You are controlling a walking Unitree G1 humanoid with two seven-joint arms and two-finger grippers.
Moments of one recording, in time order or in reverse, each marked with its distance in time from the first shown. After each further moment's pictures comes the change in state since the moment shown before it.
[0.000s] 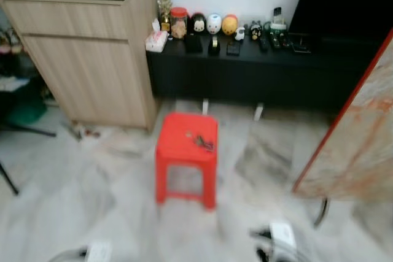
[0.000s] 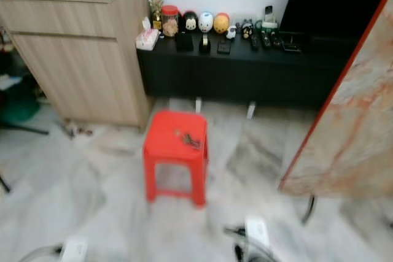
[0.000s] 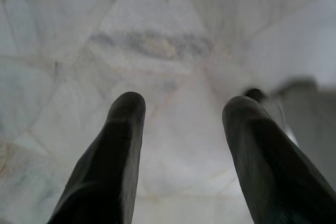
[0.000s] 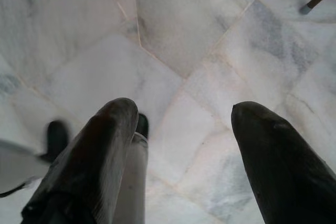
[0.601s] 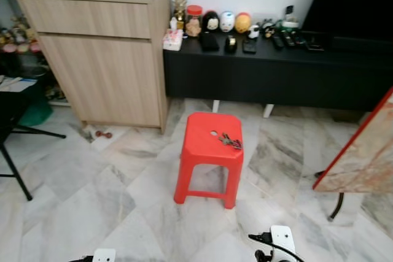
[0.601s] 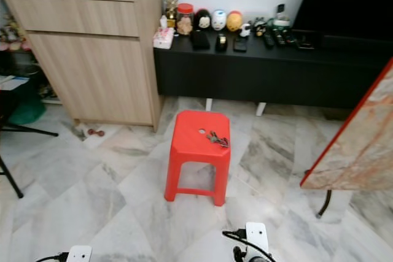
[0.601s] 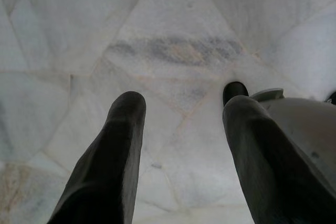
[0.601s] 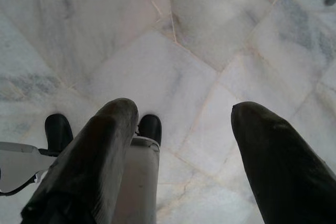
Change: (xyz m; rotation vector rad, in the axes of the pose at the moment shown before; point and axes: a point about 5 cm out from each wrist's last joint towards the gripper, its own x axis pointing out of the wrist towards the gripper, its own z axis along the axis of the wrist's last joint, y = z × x) left arm 0.000 -0.005 0.004 -0.011 -0.030 -0.018; right arm 0.000 0.009 0.002 0.000 -0.009 0.023
